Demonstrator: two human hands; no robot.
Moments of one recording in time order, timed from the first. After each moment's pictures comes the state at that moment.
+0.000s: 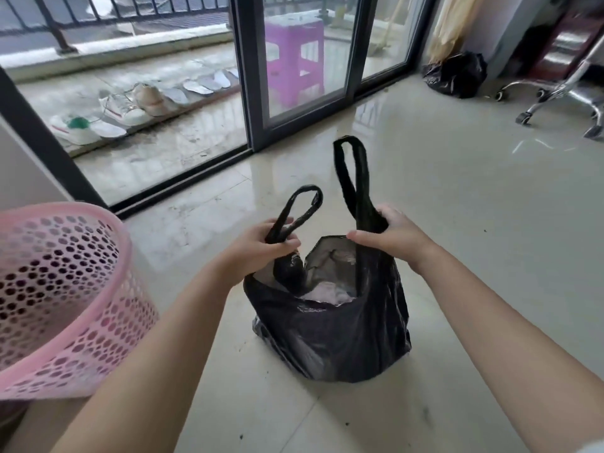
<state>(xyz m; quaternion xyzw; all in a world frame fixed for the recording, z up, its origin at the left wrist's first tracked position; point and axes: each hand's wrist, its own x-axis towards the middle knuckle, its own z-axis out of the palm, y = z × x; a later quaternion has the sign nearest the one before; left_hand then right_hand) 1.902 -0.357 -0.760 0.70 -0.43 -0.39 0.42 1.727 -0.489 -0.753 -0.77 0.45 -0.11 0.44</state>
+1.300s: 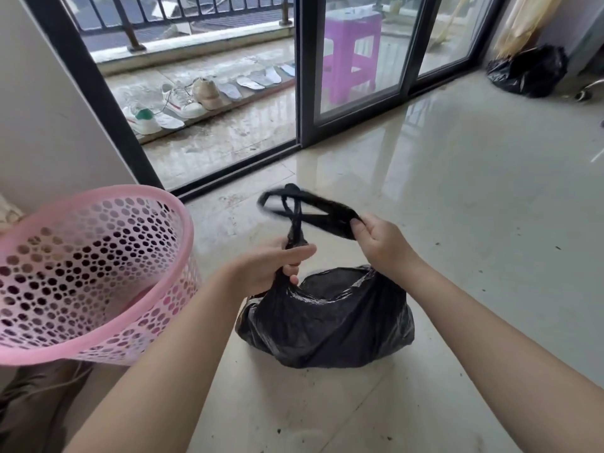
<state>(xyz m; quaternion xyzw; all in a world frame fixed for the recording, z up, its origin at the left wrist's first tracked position) 1.944 -0.317 -0.783 0.60 -0.23 -0.58 0.50 1.811 -0.437 -0.777 -0.84 0.32 -0.16 0.41</state>
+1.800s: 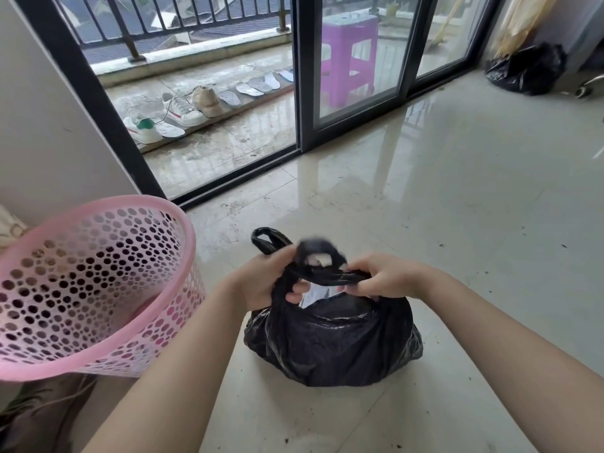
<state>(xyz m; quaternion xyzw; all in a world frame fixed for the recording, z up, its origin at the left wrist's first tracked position) 1.942 -0.311 -0.778 0.52 -0.23 -0.64 0.52 1.798 -0.436 -0.771 -0.87 0.21 0.14 0.42</state>
